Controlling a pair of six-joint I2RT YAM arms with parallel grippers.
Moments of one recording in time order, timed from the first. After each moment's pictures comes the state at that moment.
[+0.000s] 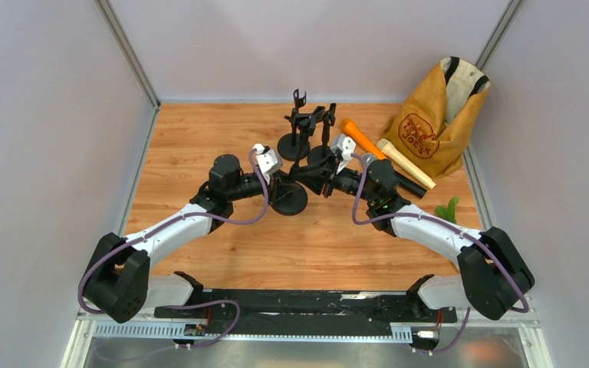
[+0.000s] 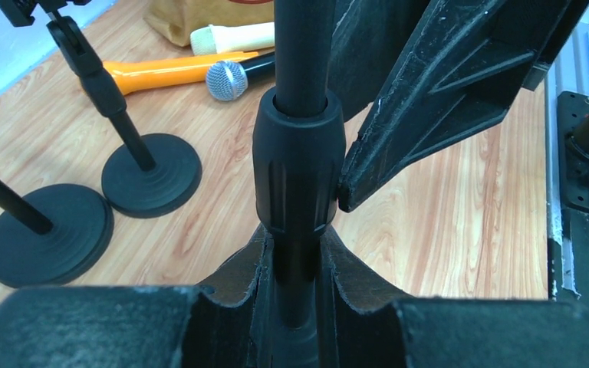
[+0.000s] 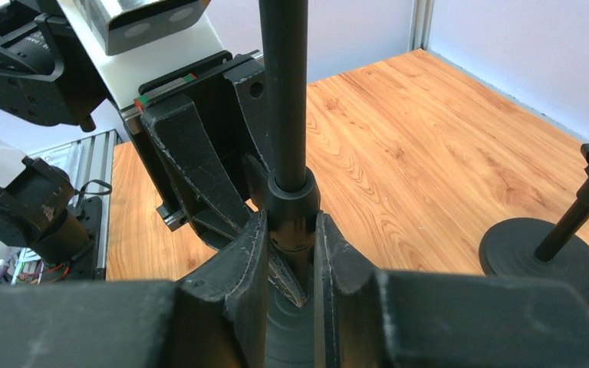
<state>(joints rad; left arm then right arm) -0.54 1.27 0.68 0.44 0.68 0.08 0.63 1.33 0.69 0.79 -0.57 0.21</state>
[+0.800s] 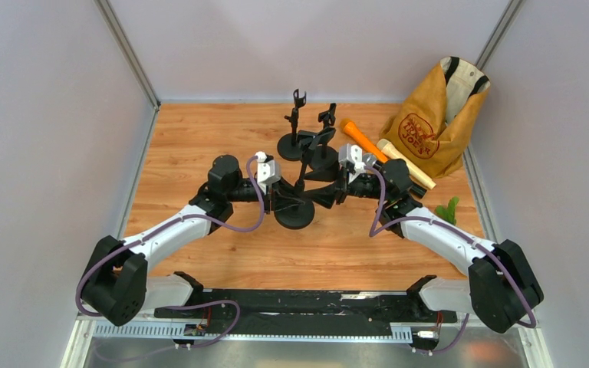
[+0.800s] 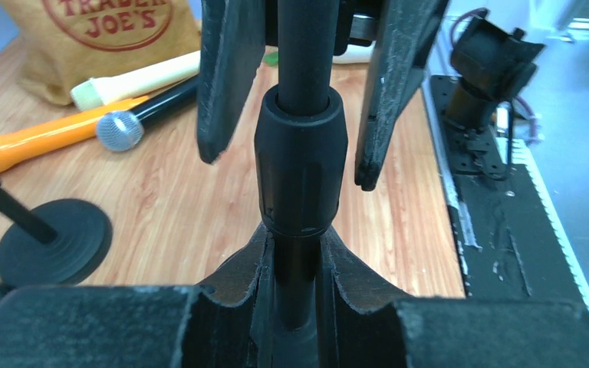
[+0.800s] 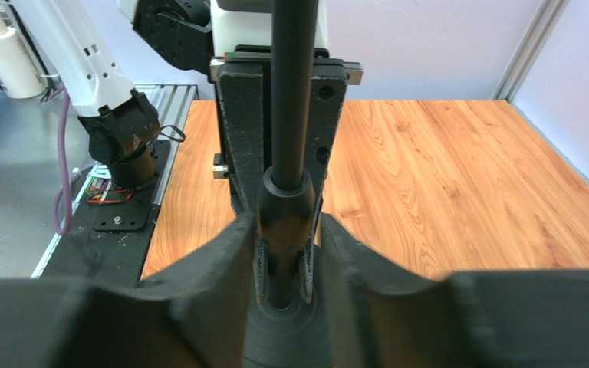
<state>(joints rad) -0.54 1.25 0.68 0.45 1.01 0.09 0.56 1.25 0.68 0.79 -0.92 0.11</state>
